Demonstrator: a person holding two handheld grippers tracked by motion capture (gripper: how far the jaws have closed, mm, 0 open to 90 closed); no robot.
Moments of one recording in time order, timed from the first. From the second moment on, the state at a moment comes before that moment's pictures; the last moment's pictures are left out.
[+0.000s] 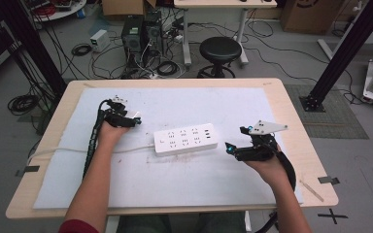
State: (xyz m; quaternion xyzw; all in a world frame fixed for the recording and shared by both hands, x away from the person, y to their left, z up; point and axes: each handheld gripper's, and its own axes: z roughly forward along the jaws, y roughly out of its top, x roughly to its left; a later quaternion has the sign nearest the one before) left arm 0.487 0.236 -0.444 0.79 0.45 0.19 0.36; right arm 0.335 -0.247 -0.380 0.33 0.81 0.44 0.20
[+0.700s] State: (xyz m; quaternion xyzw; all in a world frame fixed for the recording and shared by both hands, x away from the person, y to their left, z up) left arm 0.464 0.234 -0.415 0.81 0.42 0.19 0.37; right arm 0.332 -0.252 -0.371 0.33 0.81 0.45 0.19
